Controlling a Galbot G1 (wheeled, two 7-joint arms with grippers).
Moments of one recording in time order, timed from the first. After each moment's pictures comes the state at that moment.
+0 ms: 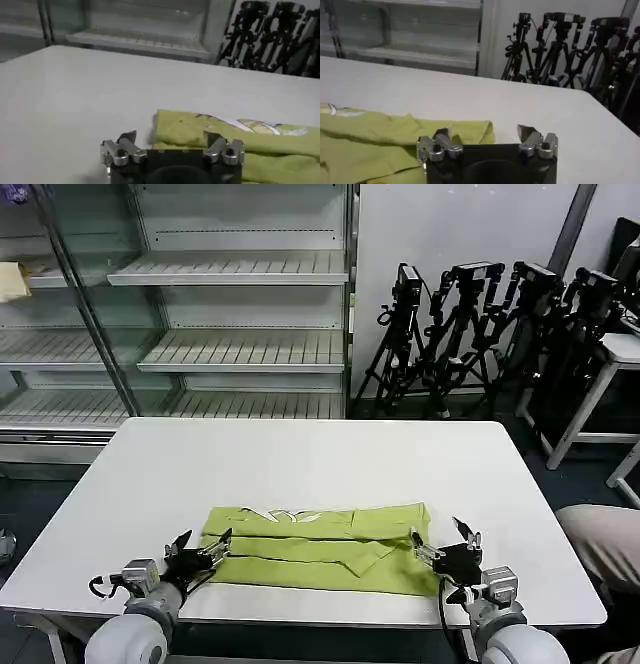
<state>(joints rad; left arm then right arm) 1.37 -1.23 -0.55 -2.05 -0.55 0.58 -0.17 -1.42 1.13 0.46 2.16 0.34 -0.47 0.12</state>
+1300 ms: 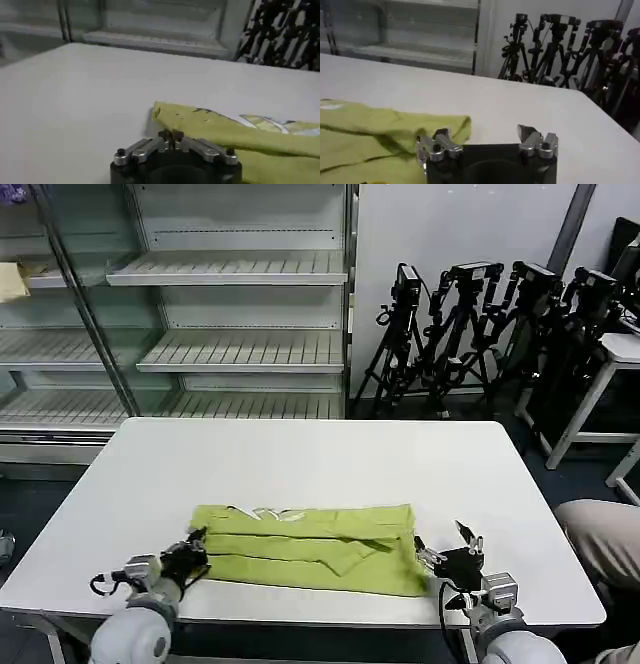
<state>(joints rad) 1.34 -1.19 -0.57 -1.98 -0.51 0.56 -0.21 -1.44 1.14 0.47 2.16 0.30 -0.45 0.12</state>
